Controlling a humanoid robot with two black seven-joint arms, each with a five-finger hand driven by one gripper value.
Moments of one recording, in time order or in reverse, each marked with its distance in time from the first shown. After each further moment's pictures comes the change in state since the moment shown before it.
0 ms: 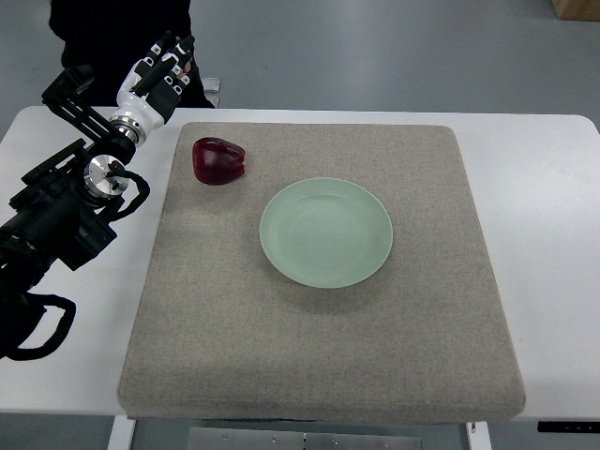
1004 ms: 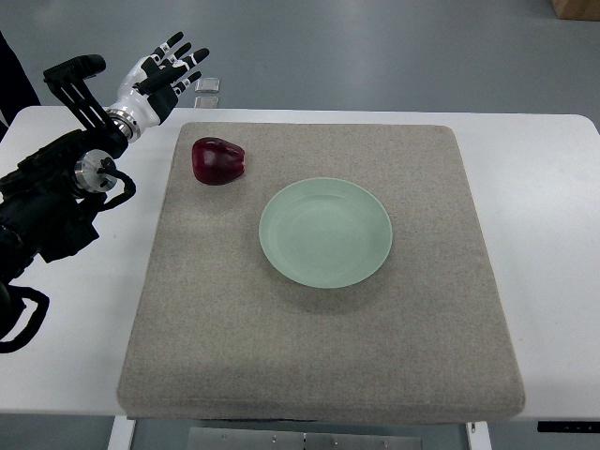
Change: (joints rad) left arm -0.044 0.054 0.230 -0.003 0.076 -0.003 0.002; right arm 0.000 0.000 0.000 0.000 0.000 0.000 0.000
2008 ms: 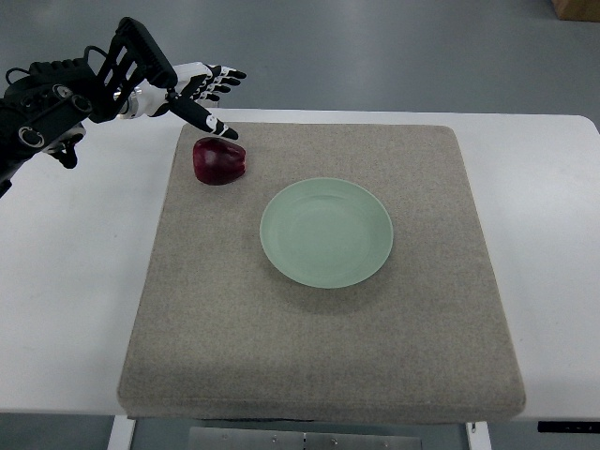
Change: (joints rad) left arm -0.168 0.227 0.281 -0.328 0.933 -0.023 -0.003; right arm 0.000 0.000 0.000 0.000 0.000 0.000 0.000
